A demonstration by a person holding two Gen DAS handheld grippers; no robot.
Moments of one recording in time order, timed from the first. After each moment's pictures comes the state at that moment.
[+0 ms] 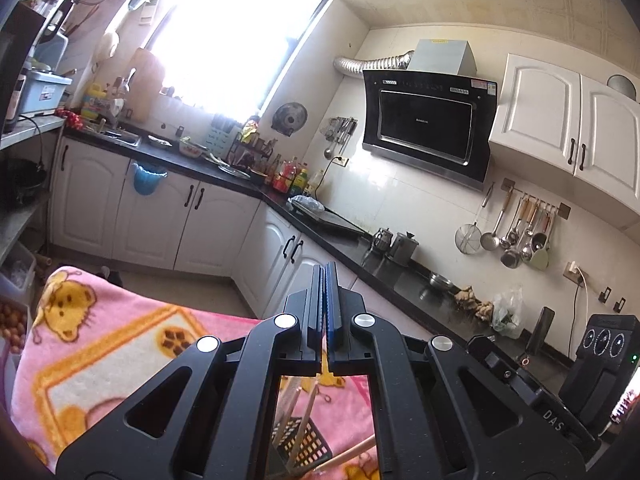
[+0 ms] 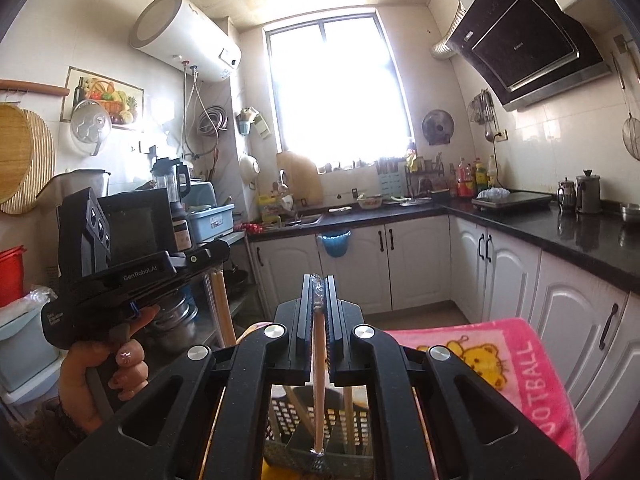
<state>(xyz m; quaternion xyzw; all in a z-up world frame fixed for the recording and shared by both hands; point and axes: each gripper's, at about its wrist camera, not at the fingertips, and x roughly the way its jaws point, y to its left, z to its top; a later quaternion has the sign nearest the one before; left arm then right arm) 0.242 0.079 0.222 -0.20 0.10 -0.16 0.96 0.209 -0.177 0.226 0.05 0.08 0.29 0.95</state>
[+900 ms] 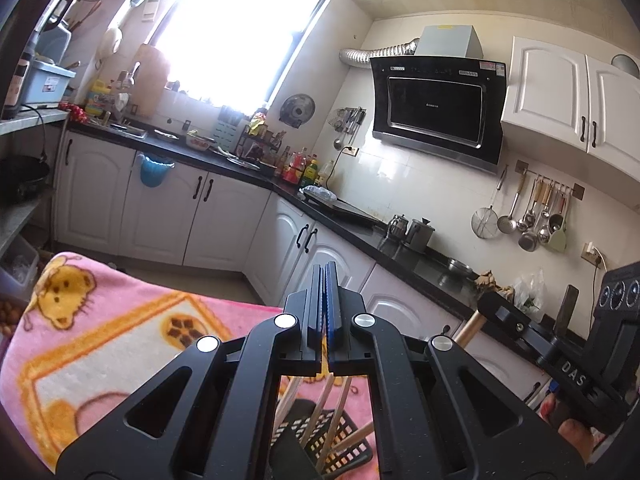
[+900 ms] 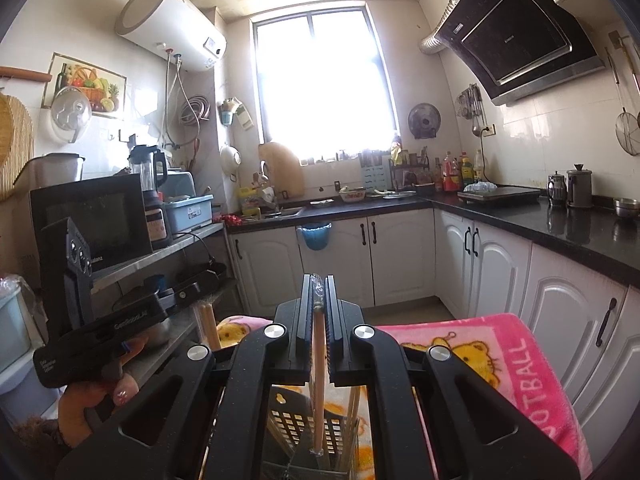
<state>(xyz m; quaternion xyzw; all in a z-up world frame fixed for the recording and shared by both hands) 0.268 0.070 0.159 -0.18 0.11 -0.15 0.97 0.252 -0.173 0.183 0.05 0.10 0.26 0.96</state>
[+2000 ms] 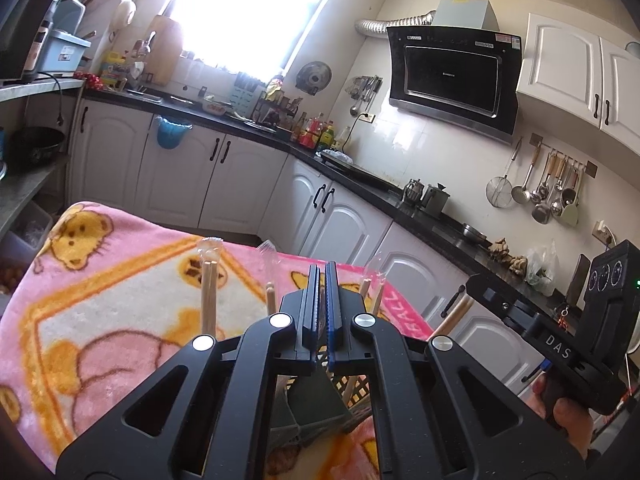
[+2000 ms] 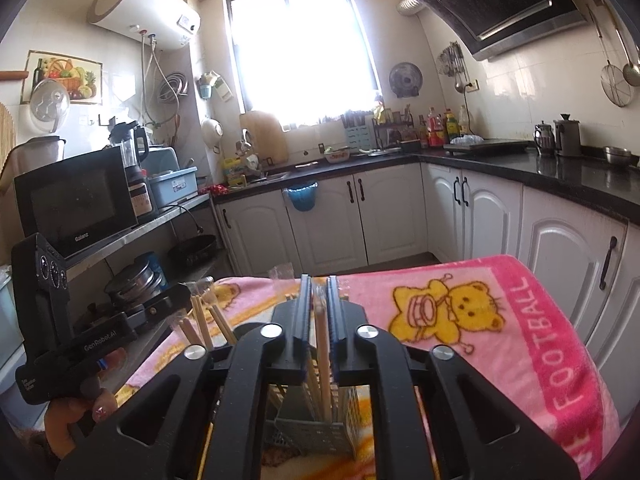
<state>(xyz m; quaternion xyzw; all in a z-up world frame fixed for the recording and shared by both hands) 0.248 0.070 0.098 -0.18 0.16 -0.13 0.96 0.252 -0.176 0.124 0.07 0.17 0.23 0.96</state>
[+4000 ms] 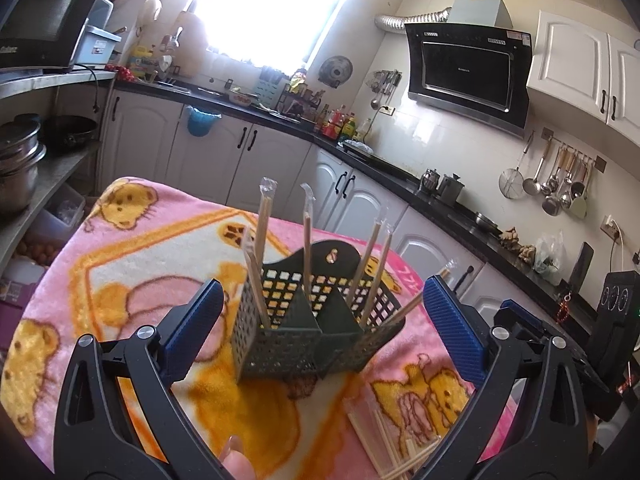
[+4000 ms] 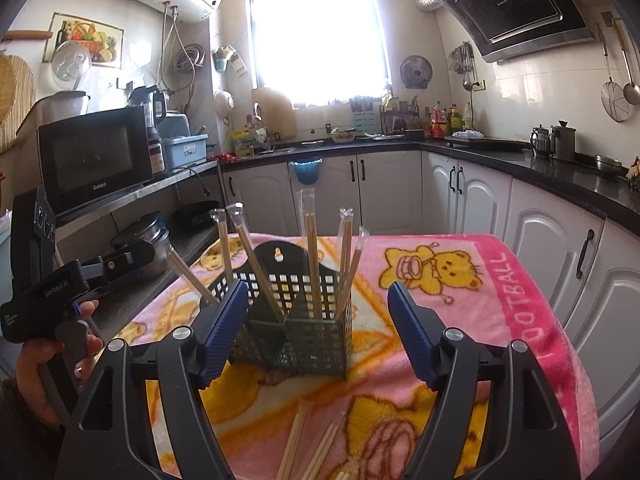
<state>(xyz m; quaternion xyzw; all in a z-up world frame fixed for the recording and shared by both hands) 0.164 0.079 0.082 -0.18 0.19 -0.10 0.96 0.163 -0.189 0.100 0.01 0.19 0.24 0.95</state>
